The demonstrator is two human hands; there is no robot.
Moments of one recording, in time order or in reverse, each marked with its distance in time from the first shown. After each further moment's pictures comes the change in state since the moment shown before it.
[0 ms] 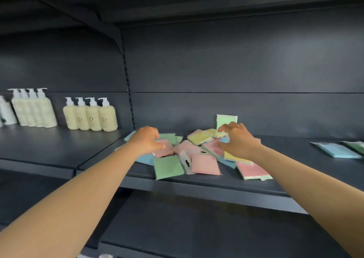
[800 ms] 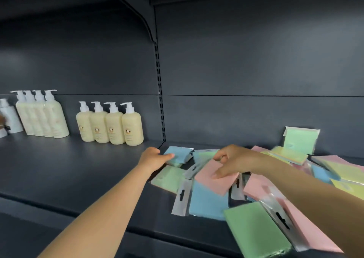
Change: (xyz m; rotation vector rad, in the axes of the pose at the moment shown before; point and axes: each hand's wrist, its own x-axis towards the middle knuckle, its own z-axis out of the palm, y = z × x) left_hand 0.149 -0.185 0.058 -0.554 -0.053 -0.404; right_hand 0.171 -0.118 0.116 0.222 -0.480 0.074
